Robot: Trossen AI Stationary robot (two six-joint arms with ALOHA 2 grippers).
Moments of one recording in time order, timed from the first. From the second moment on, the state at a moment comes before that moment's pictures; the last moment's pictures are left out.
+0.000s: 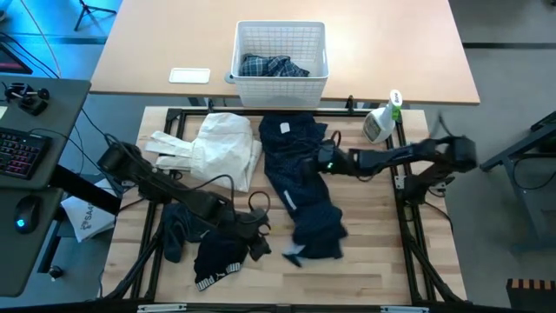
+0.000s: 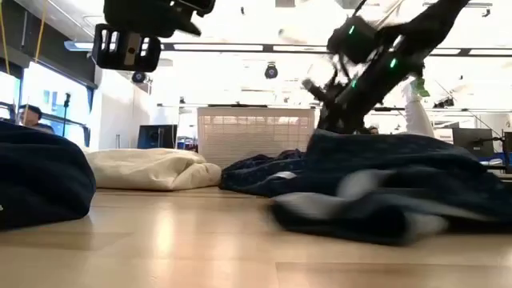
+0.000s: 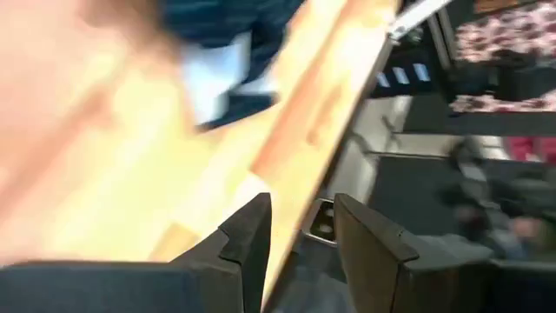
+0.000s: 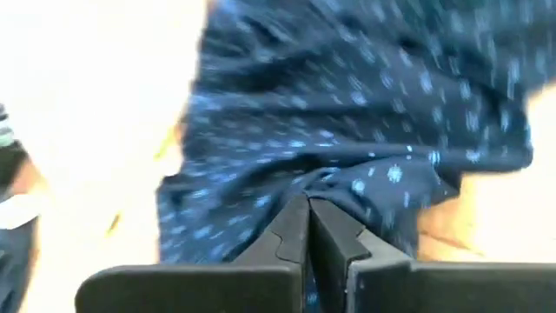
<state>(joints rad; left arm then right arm) -0.43 1.63 1.09 -0.20 0.05 -1.20 -0.16 1.51 0.69 0.08 0.28 0.97</state>
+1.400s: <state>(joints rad) -0.36 1.60 1.09 -0.15 -0.04 -1.16 0.67 1.71 1.07 -0.49 0.39 0.19</state>
